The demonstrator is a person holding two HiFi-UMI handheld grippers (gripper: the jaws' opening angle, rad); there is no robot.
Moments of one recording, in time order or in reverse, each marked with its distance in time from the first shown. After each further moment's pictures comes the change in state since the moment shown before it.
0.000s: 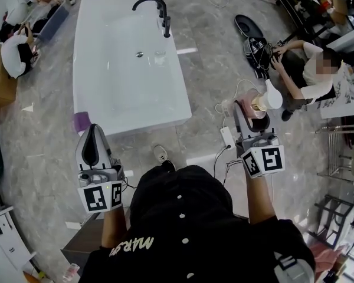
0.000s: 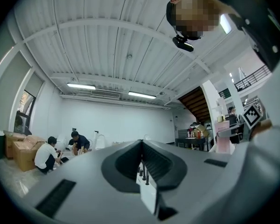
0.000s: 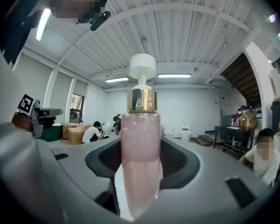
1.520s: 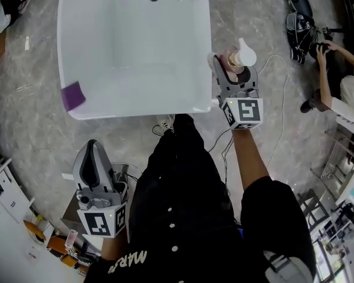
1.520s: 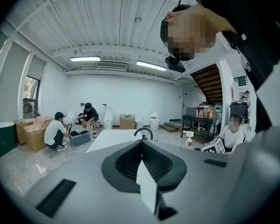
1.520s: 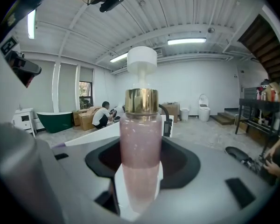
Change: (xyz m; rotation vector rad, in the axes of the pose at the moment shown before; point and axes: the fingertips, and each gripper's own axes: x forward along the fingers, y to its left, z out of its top) left arm 0.109 0.032 -0.139 -0.050 0.349 0.102; right arm 0.303 0.021 -0.271 0.039 0.219 0.204
